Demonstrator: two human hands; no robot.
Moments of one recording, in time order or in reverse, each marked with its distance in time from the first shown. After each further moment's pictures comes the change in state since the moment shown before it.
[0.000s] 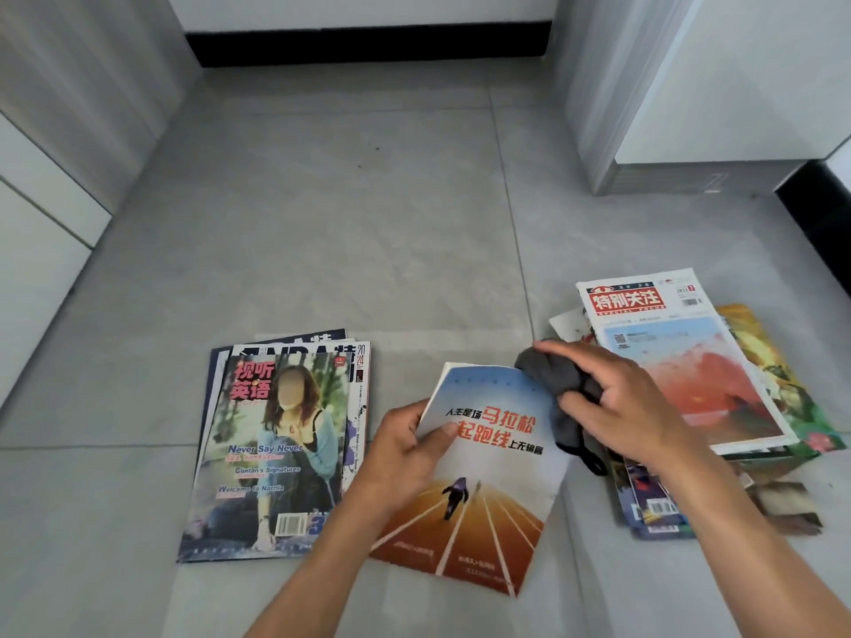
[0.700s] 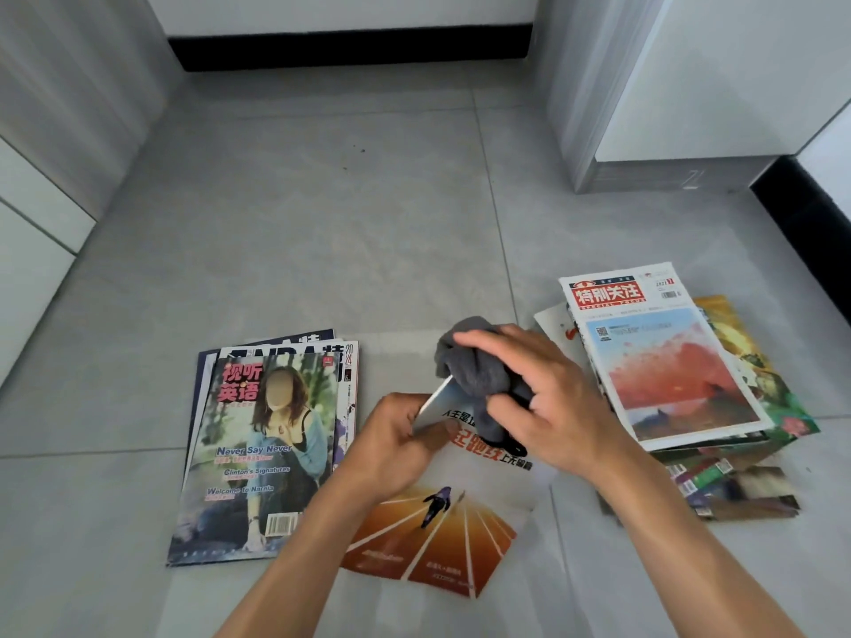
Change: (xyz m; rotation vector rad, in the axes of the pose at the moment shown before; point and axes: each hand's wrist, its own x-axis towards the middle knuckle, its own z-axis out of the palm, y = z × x) left_hand 0.004 0.007 -0.005 0.290 -0.169 0.157; right_hand -0.004 -0.060 0.020 0.076 0.042 -0.254
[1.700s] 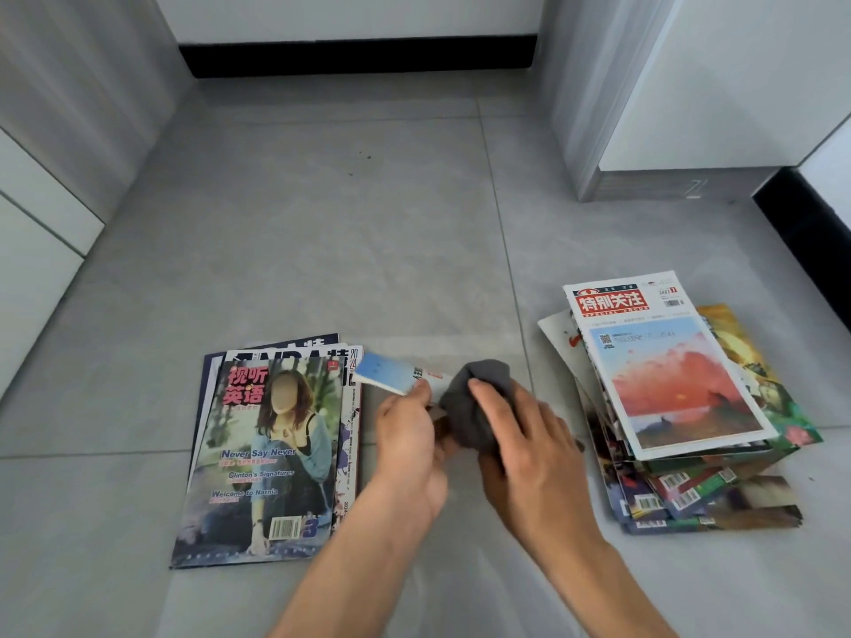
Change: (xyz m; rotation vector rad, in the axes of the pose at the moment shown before) left_hand 0.012 0.052 0.028 -0.984 0.560 -0.556; right_hand -0.047 -0.004 0.058 -0.427 0.177 0.121
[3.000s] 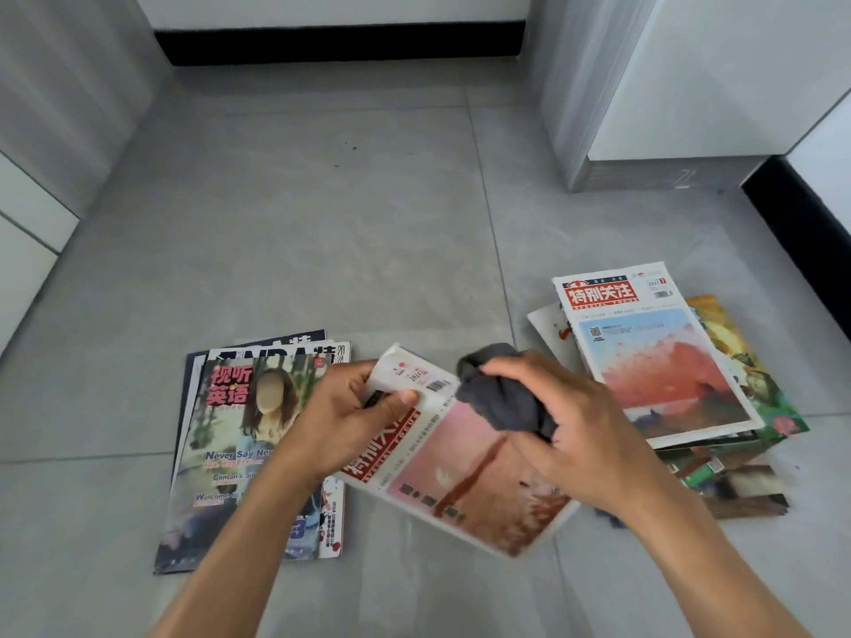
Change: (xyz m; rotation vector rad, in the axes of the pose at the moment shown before) left_hand 0.016 0.054 -0.061 0.907 -0.453 0.543; right_hand 0.038 0.028 -0.065 0.375 -0.153 -0.172
